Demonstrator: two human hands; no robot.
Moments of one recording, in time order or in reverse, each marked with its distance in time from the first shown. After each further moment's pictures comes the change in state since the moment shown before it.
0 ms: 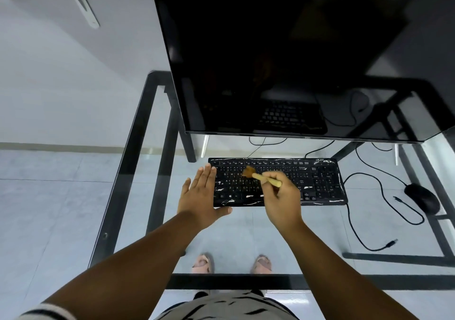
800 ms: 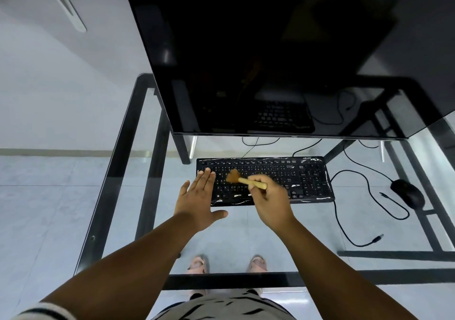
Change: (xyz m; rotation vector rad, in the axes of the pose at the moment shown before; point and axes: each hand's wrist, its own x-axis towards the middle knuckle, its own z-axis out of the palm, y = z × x) left_hand 0.003 0.021 0.006 0.088 -0.061 0.038; right_hand 0.001 0.010 -0.016 -0.041 -0.166 -0.006
